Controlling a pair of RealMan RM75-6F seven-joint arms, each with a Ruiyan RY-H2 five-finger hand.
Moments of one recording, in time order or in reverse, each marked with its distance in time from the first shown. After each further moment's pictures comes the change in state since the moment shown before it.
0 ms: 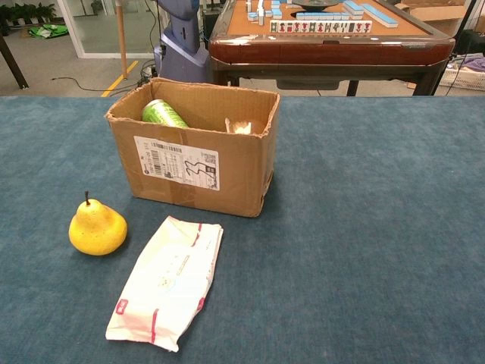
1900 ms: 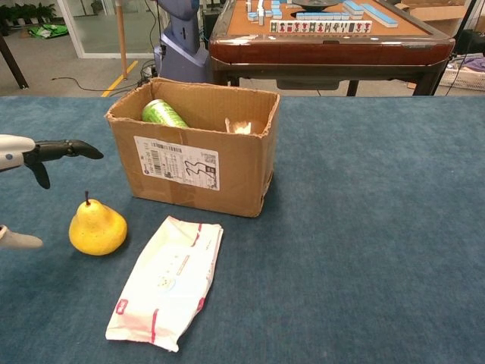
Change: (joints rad) left arm -0.350 -0.039 -0.020 -0.216 -0.061 -0.456 0.166; right arm -0.095 0.137 0.034 -0.093 -0.055 0.222 0.070
